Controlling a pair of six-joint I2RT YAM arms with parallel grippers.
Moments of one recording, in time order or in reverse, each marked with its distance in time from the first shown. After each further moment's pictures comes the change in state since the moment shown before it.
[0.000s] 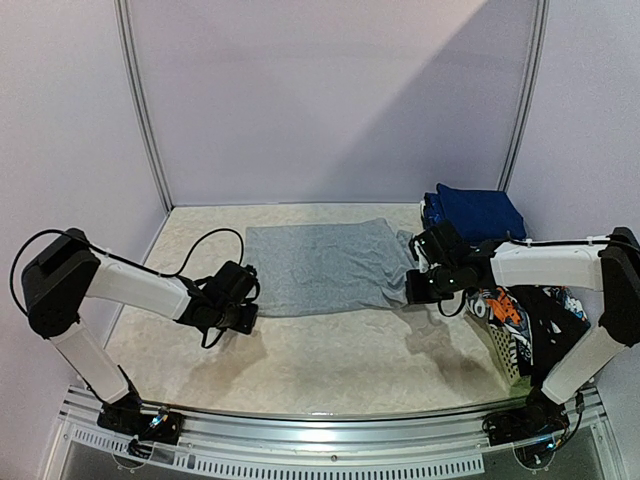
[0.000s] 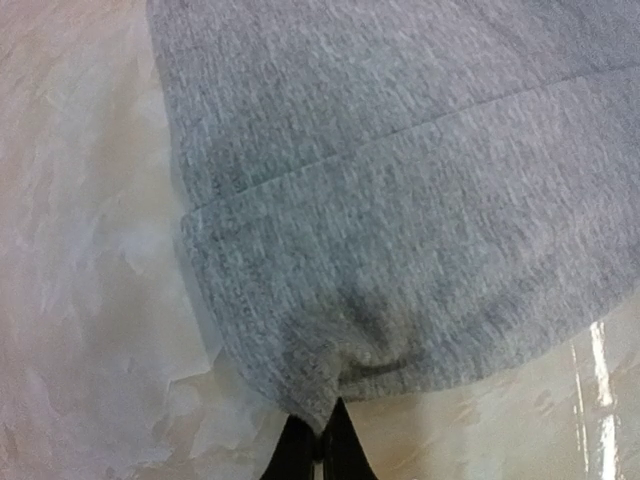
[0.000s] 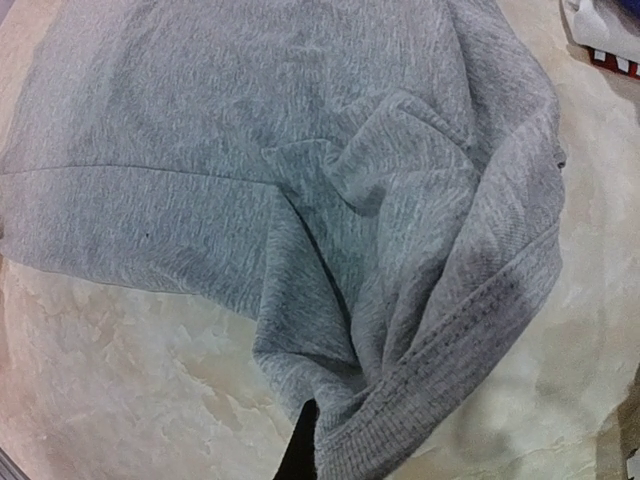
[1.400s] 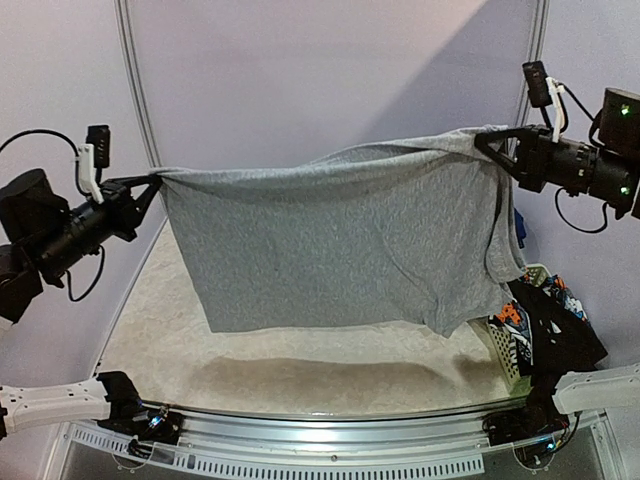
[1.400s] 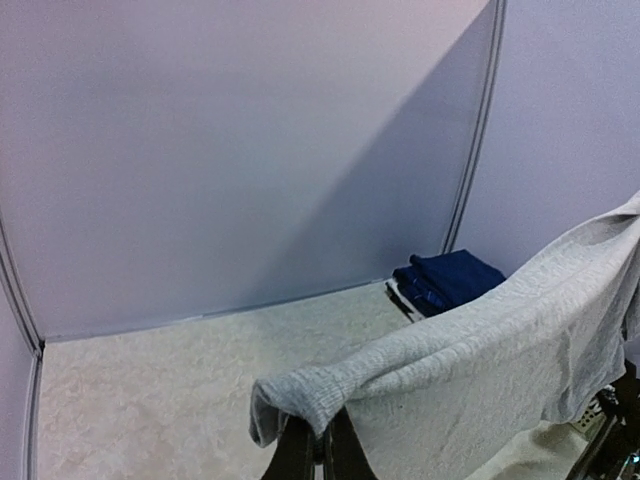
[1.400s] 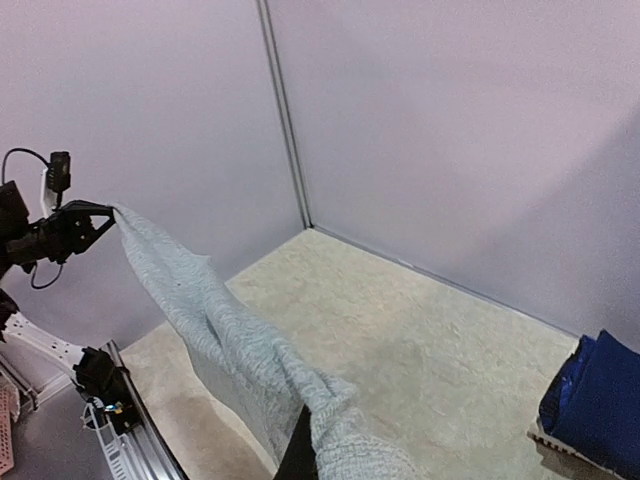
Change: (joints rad) left arm -0.019 -0.946 0.396 -0.369 0.095 0.196; right arm 0.000 -0.544 0.632 -0.352 -0.227 -0.354
